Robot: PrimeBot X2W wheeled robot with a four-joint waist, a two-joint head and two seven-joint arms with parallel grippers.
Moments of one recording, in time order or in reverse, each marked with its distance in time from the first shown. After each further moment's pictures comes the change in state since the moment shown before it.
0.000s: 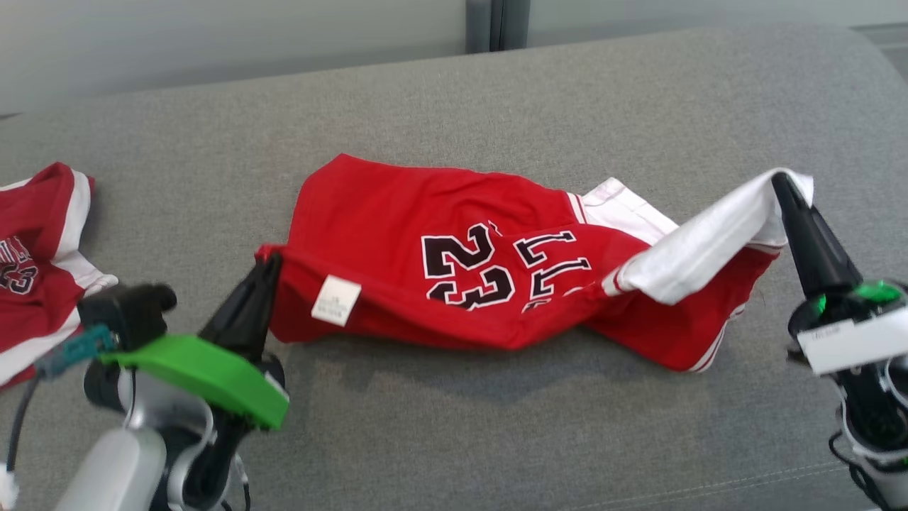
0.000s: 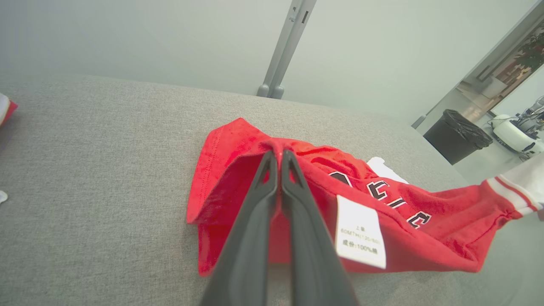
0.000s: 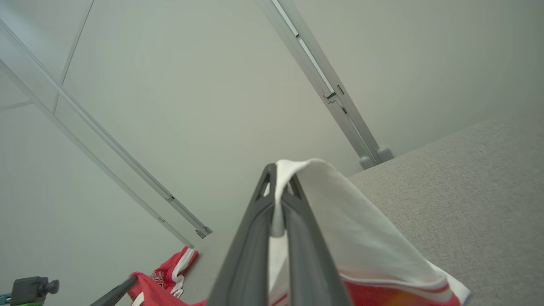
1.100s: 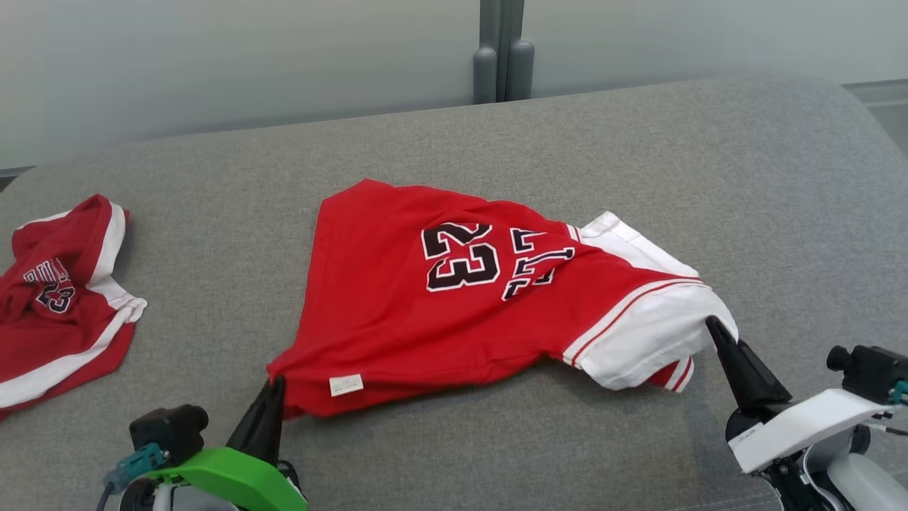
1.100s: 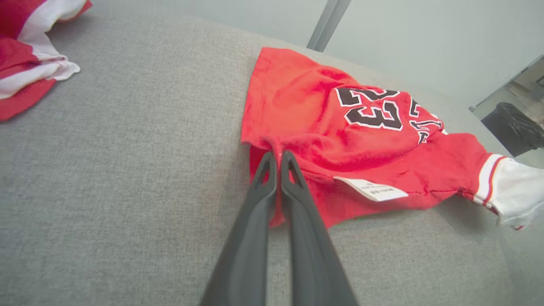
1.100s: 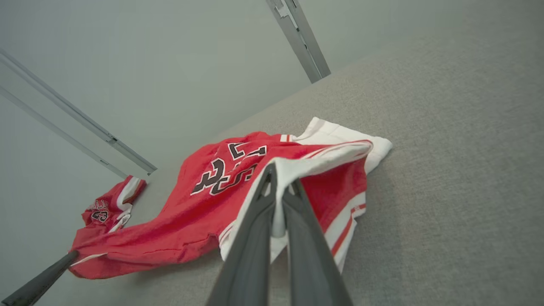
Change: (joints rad) left arm 0.133 -0.081 -0.026 0.312 0.051 -0.040 -0.179; right arm 0.042 0.042 0.203 0.368 -0.116 0.000 -0.056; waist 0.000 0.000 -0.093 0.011
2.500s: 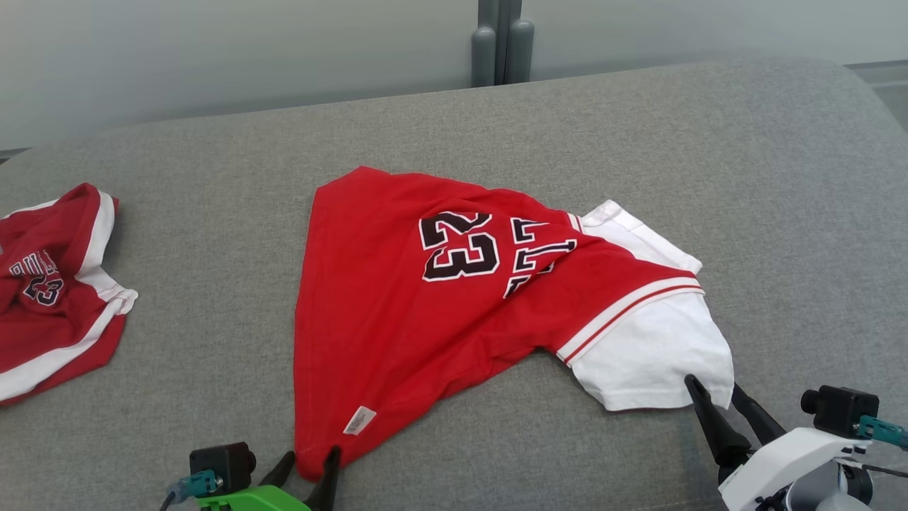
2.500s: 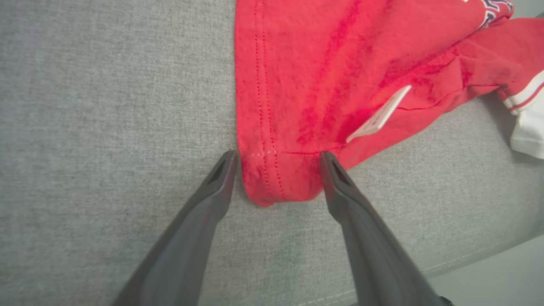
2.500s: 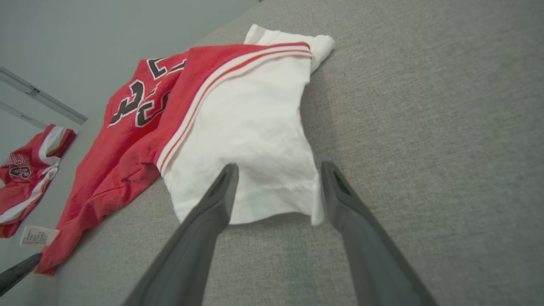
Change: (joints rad) left arm 0.038 -0.027 -0.059 0.087 0.018 0.004 0.126; right arm 0.043 0.079 -0.056 0.147 -0.132 0.000 0.078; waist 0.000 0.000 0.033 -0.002
